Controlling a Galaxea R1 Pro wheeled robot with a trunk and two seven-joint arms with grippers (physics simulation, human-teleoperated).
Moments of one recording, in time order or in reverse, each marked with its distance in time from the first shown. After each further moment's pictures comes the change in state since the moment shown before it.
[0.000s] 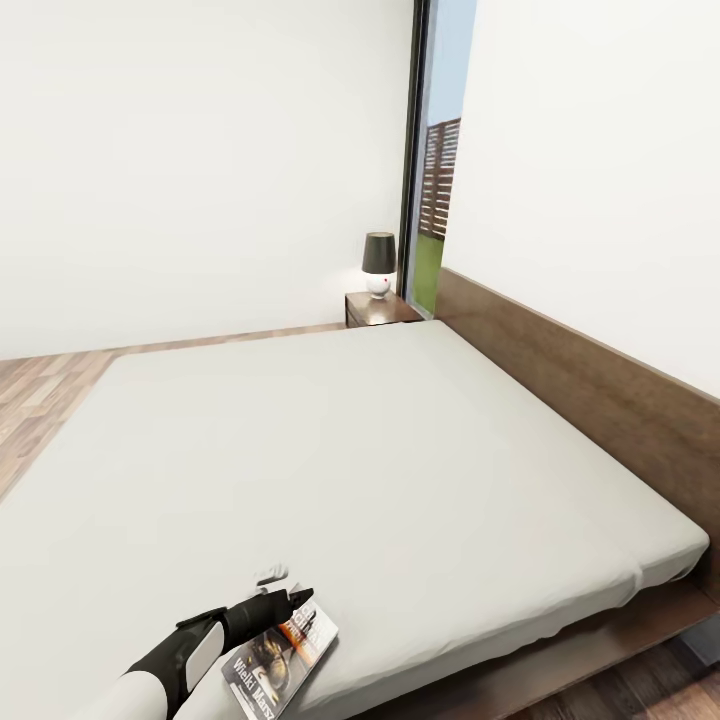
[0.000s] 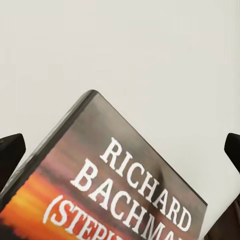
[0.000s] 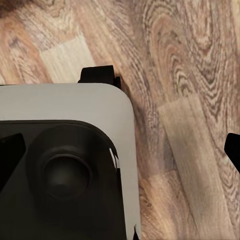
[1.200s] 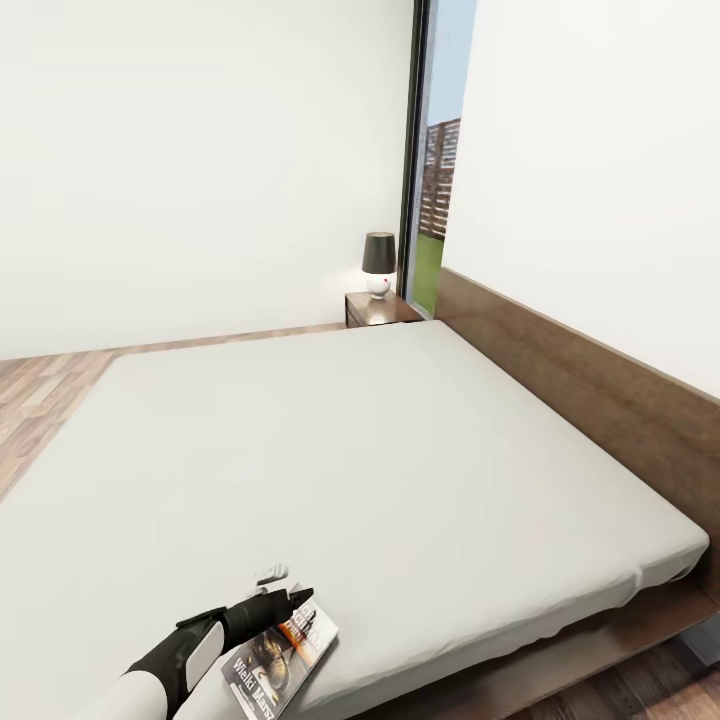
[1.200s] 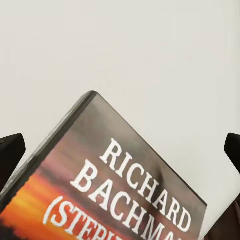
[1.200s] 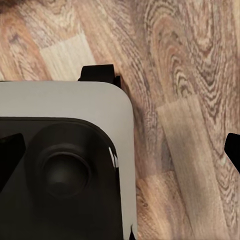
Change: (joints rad) left arm 0.000 0.000 0.000 -0.002 0.000 0.000 0.000; right arm 0.000 0.001 0.021 -0.001 0.007 0.000 -0.001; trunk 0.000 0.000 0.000
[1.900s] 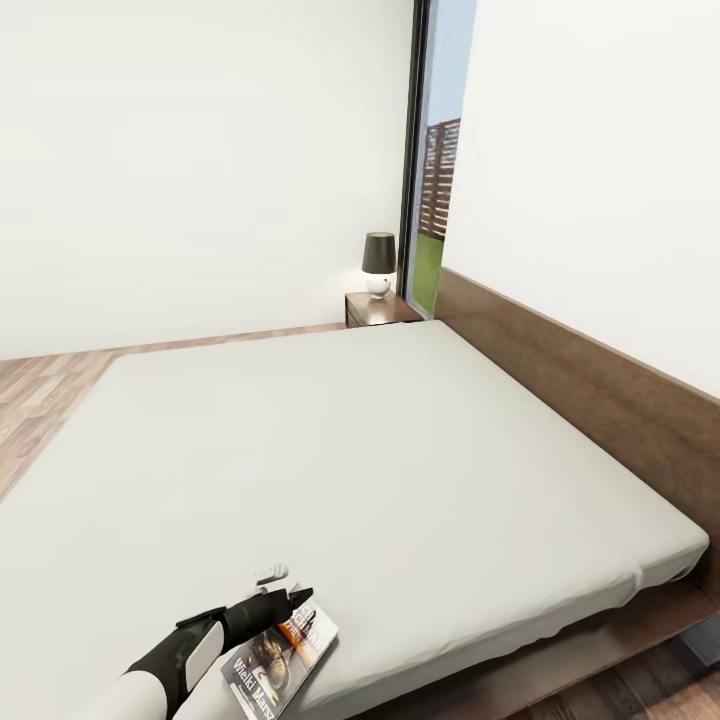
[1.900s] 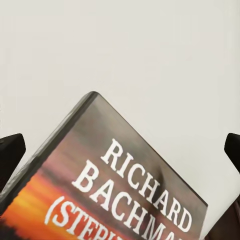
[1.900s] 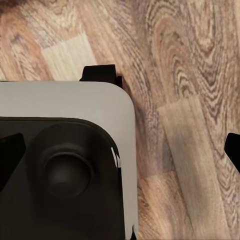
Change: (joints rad) left arm 0.000 0.001 0.000 0.000 0.000 0.000 0.000; right arm 0.000 0.003 0.001 -0.001 0.000 0.000 0.000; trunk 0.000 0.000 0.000
